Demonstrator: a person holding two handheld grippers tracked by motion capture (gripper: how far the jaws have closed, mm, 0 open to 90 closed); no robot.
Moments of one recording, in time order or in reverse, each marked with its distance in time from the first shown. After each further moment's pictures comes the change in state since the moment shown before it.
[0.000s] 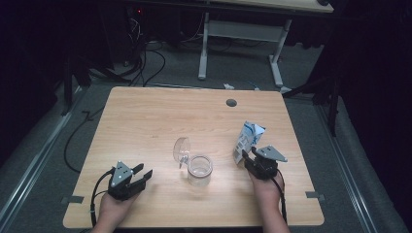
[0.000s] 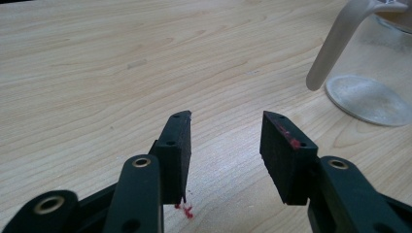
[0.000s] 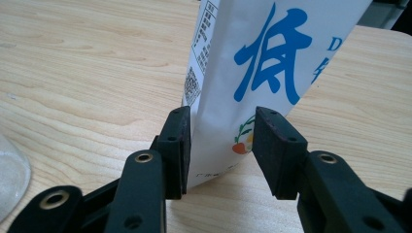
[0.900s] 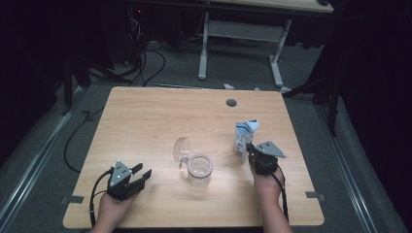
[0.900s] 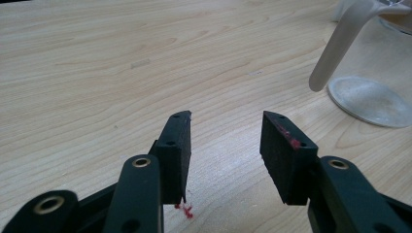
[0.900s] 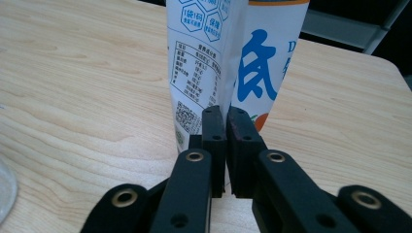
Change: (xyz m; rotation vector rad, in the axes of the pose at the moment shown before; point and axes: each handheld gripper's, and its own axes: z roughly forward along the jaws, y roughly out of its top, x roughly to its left) left arm 0.002 0.000 -0.001 -0.003 0.003 -0.007; right arm 0.001 0.016 0.000 -0.022 -0.028 -0.060
